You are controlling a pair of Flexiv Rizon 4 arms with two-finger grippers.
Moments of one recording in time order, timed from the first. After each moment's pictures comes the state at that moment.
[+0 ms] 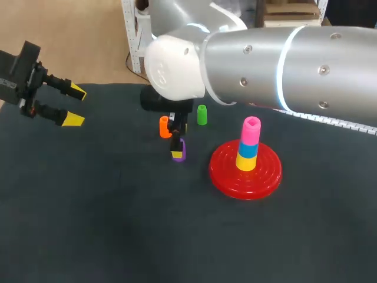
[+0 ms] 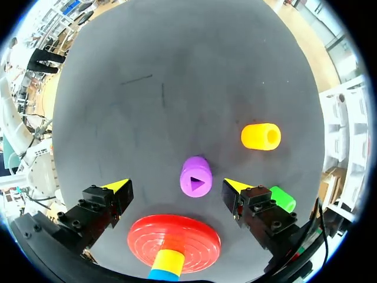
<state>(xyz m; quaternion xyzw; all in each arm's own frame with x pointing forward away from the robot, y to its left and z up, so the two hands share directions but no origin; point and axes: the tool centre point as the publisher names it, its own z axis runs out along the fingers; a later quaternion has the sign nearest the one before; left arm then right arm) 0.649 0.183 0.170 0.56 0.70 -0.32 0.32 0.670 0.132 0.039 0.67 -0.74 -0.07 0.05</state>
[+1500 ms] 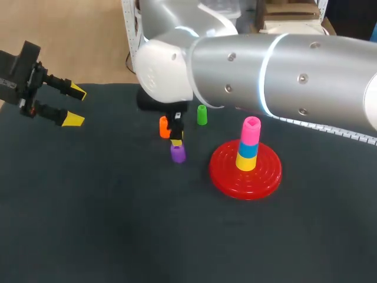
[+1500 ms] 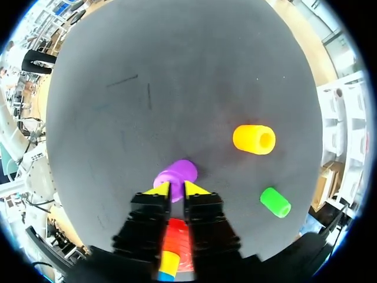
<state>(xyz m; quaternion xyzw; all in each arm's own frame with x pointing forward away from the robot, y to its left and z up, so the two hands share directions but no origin) 0.649 0.183 0.170 0.56 0.70 -0.32 0.32 0.681 0.136 0.034 0.66 -0.75 -0.04 0.06</state>
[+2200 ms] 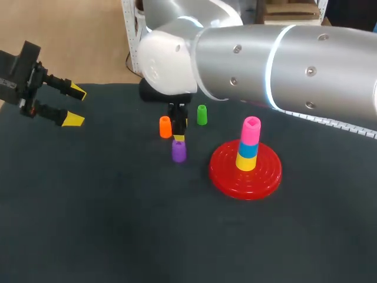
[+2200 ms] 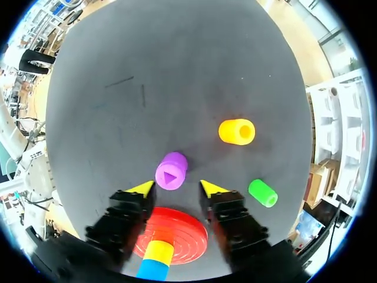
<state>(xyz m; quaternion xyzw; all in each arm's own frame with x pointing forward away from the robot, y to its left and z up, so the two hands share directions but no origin) 0.649 0.183 0.170 0.56 0.70 -0.32 0.32 0.692 0.128 0.051 0.66 -0.75 -0.03 0.04</state>
